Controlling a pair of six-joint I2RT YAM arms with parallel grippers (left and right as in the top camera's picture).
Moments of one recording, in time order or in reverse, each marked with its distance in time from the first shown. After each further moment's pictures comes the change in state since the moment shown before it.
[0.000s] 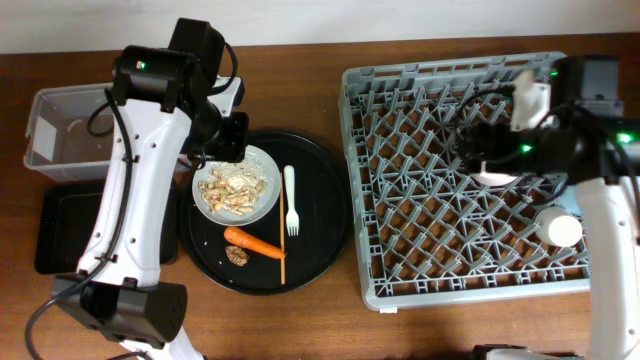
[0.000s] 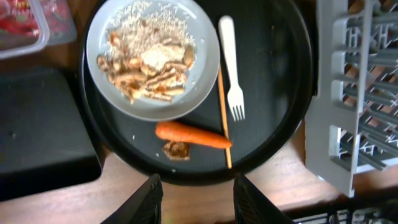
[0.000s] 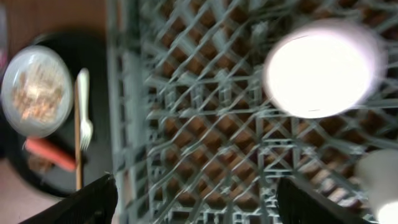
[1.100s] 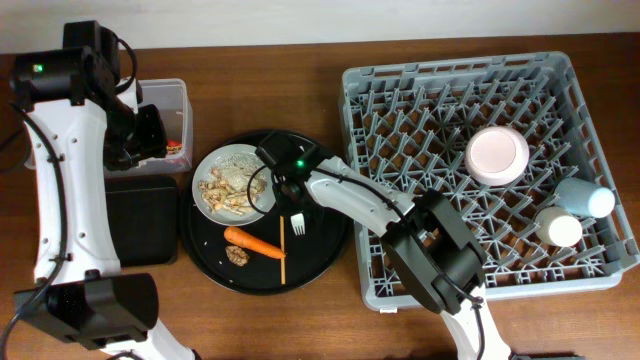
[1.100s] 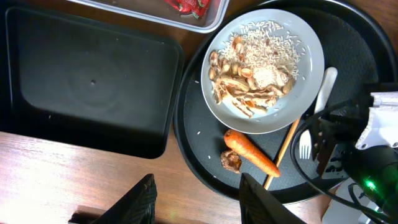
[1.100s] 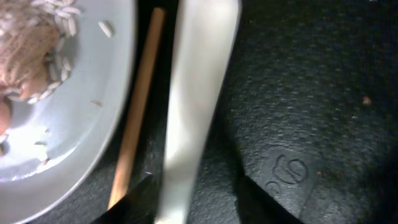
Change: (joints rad) left arm 0.322 0.000 0.000 -0.016 -0.079 -0.087; right arm 0.761 0.761 -0.009 0.576 0.274 0.399
